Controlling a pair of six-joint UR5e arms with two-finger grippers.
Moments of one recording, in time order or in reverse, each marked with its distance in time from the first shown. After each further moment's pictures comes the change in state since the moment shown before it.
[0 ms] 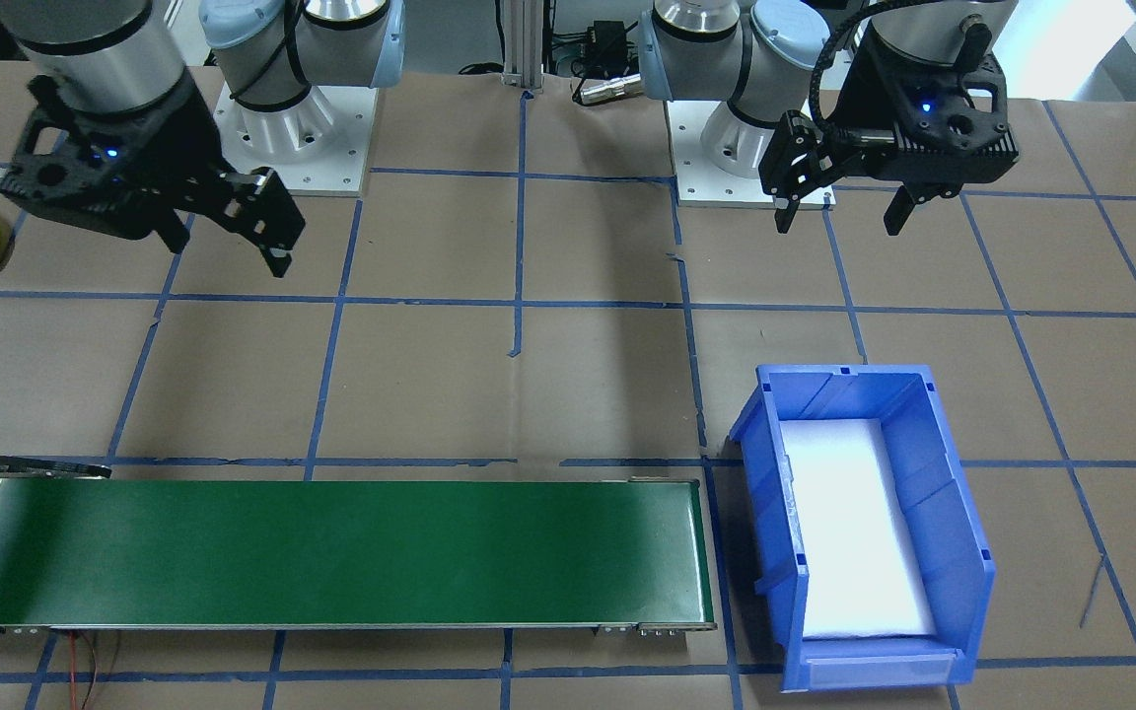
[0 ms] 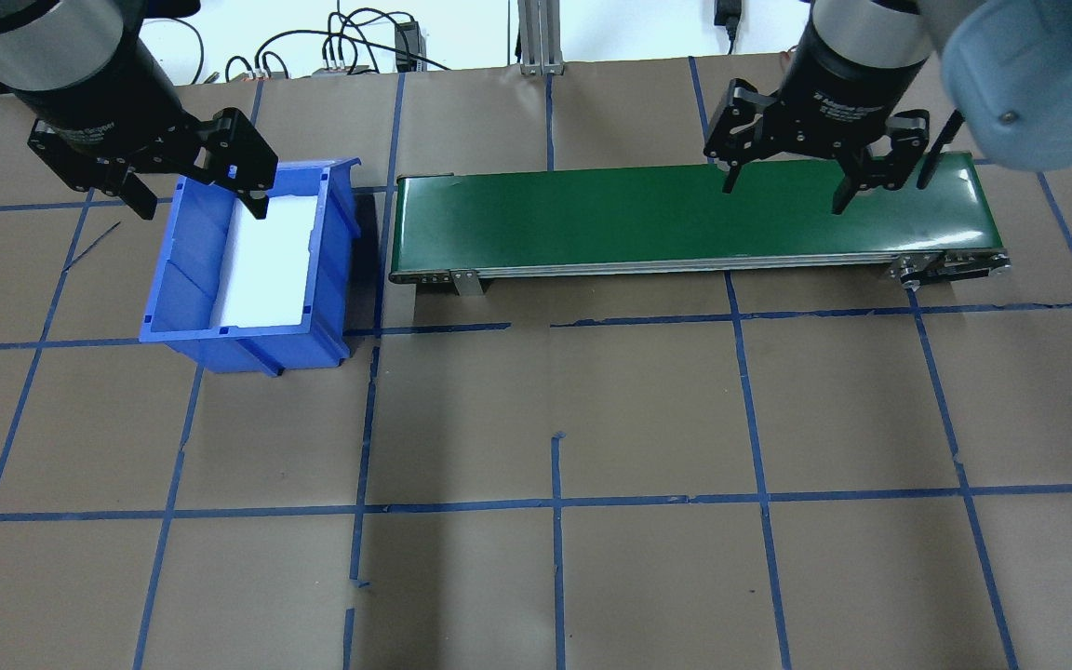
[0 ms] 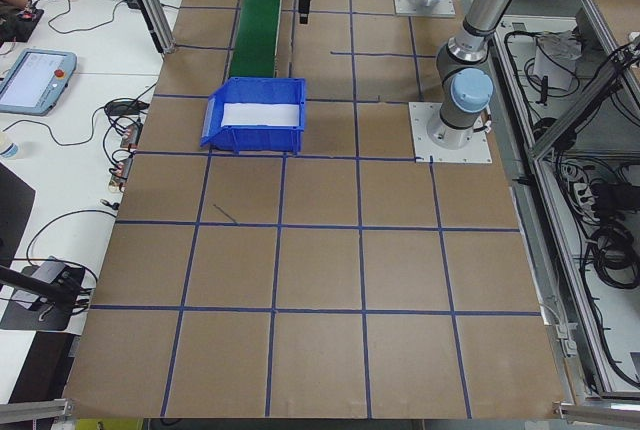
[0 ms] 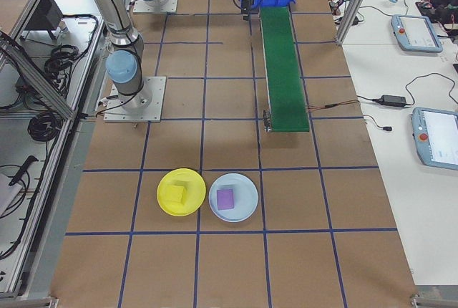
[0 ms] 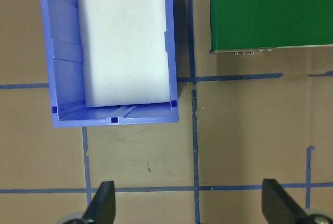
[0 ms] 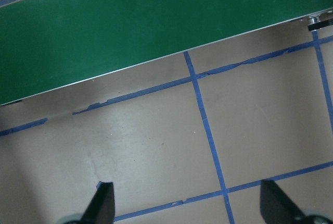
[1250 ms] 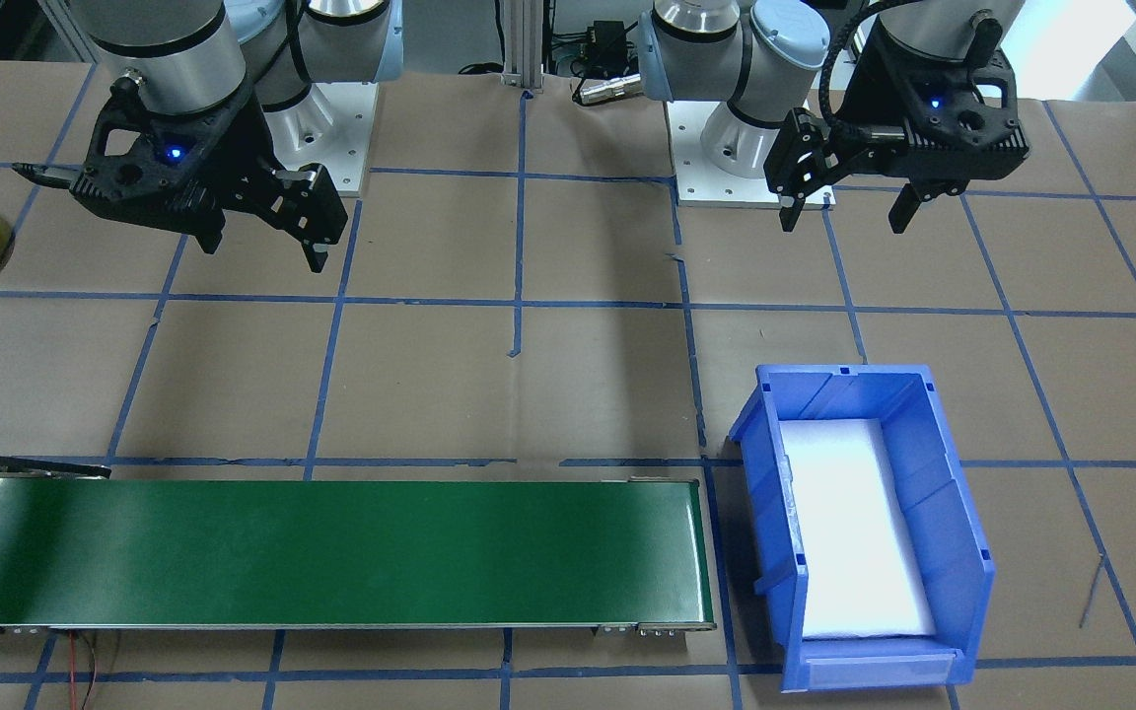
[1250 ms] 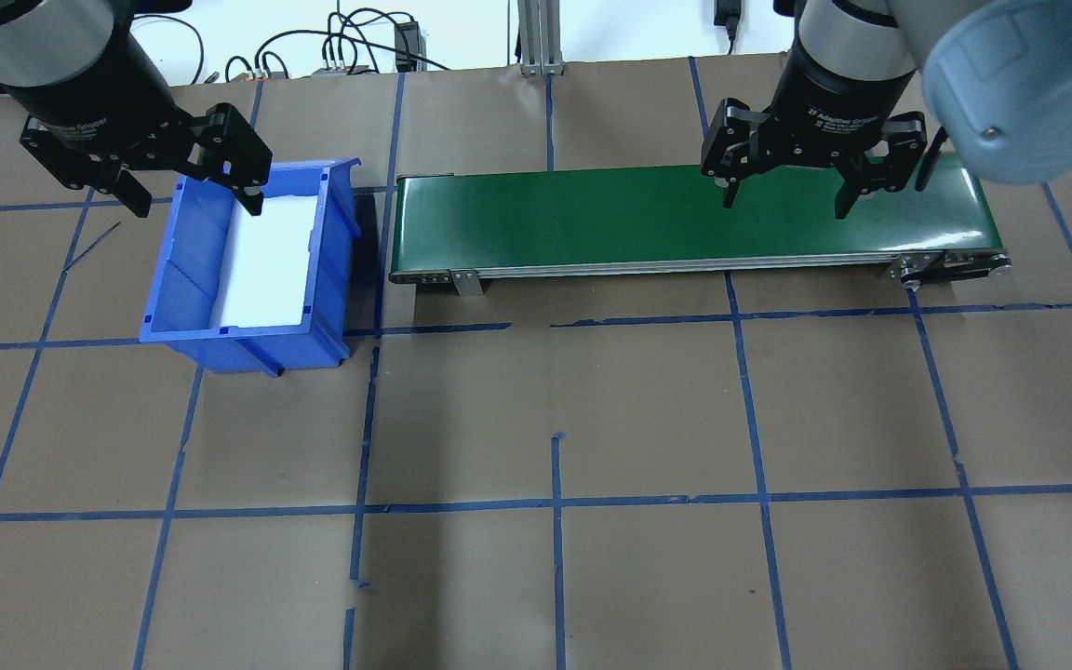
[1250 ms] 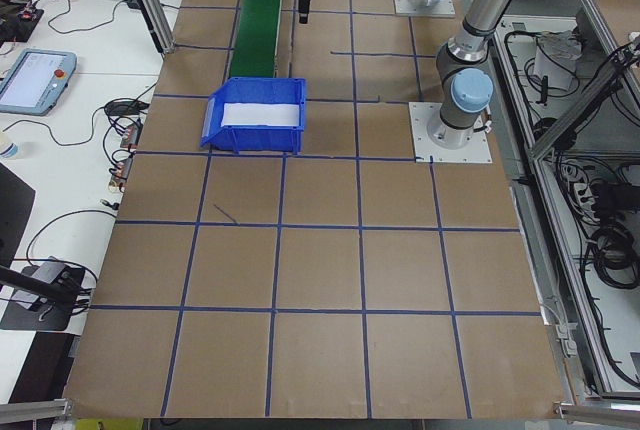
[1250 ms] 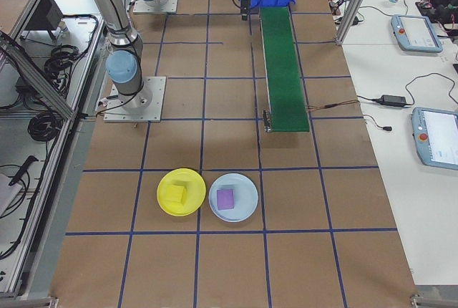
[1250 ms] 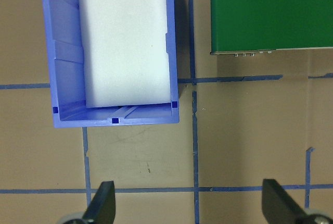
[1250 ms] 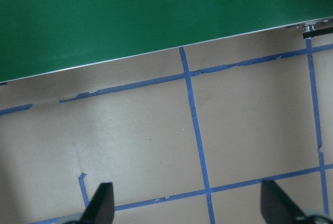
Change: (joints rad) left arm 0.009 0.001 0.007 -0.005 -0.004 -0.003; right arm 0.001 -0.010 0.011 0.012 -0.039 -0.083
